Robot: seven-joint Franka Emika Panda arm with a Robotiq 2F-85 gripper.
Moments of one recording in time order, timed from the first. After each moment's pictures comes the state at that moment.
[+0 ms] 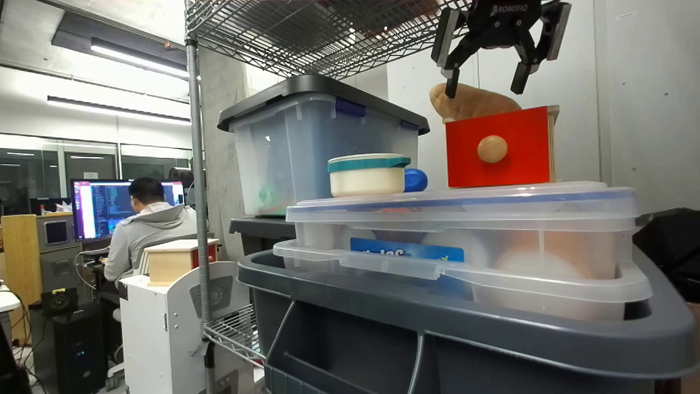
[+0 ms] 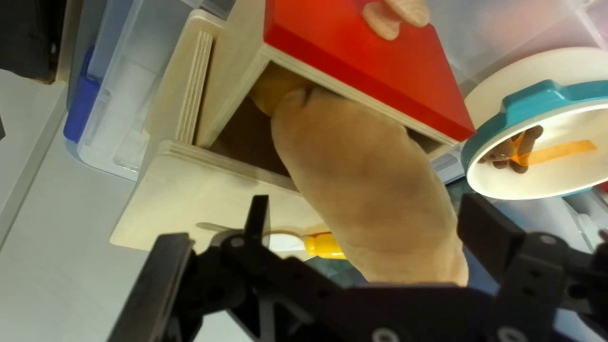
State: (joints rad) arm -0.23 0.25 -0.12 -1.62 0.69 2.11 -1.36
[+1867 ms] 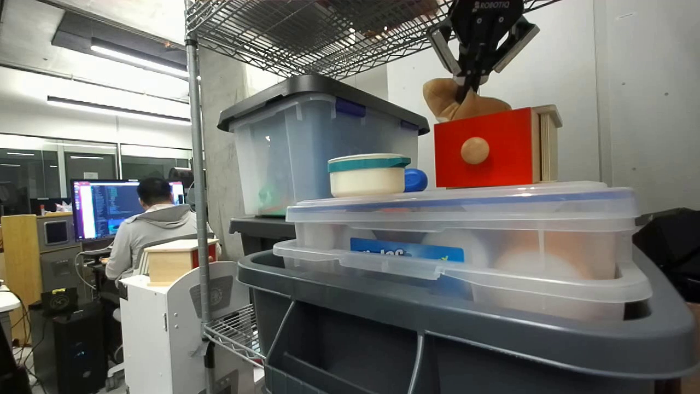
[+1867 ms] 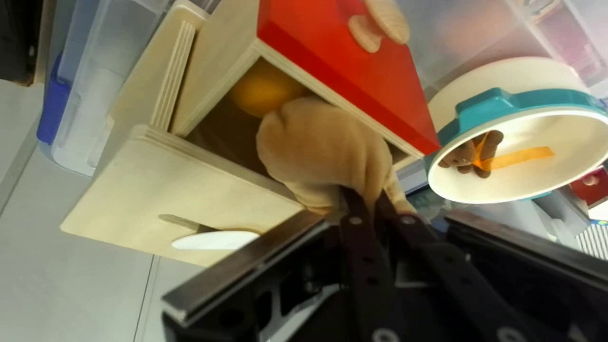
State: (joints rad) arm -0.22 0.17 -0.10 -1.70 0.67 2.12 -1.36
